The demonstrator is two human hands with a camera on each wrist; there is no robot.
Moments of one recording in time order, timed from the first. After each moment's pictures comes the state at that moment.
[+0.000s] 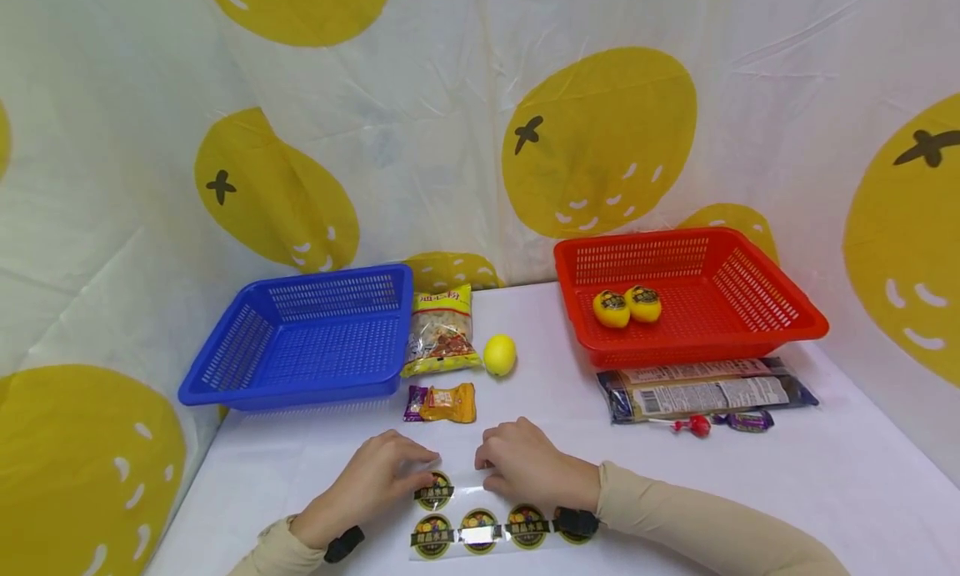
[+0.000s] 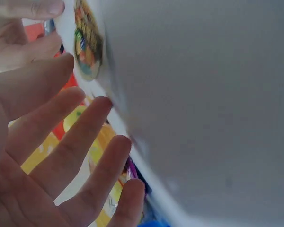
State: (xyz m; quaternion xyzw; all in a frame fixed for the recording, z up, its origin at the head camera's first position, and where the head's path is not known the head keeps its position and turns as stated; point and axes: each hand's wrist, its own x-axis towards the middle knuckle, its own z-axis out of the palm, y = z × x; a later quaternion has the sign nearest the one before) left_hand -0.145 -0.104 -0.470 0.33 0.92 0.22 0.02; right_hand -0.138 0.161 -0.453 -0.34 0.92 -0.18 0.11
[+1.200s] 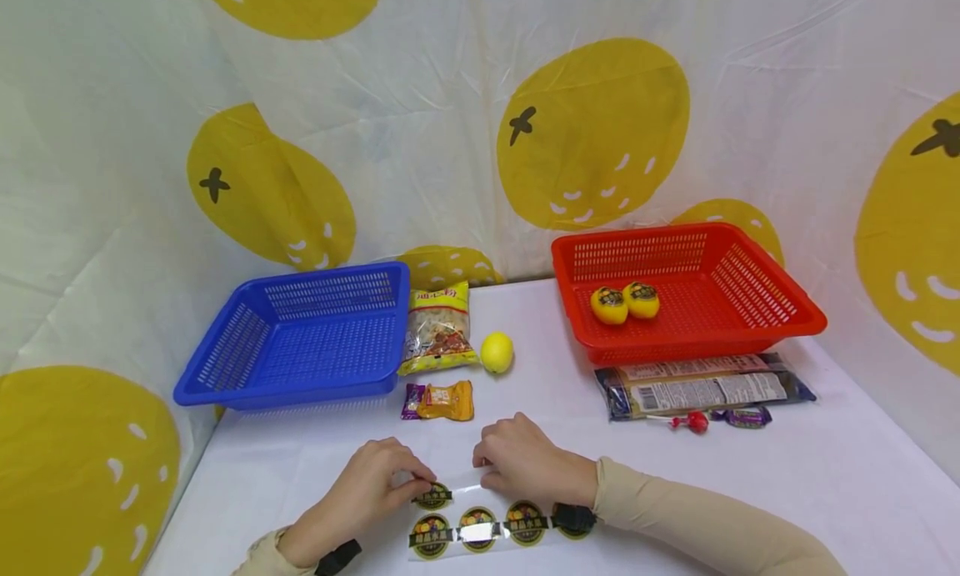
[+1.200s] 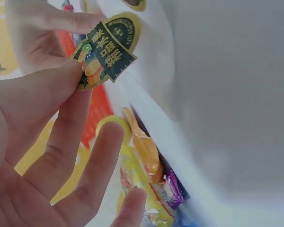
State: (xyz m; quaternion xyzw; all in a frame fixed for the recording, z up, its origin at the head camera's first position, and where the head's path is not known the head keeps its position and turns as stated) left_hand -0.128 -0.100 -0.447 0.33 0.91 0.26 0.05; right_hand -0.141 0.163 -0.452 -0.34 0.92 -0.17 0.11
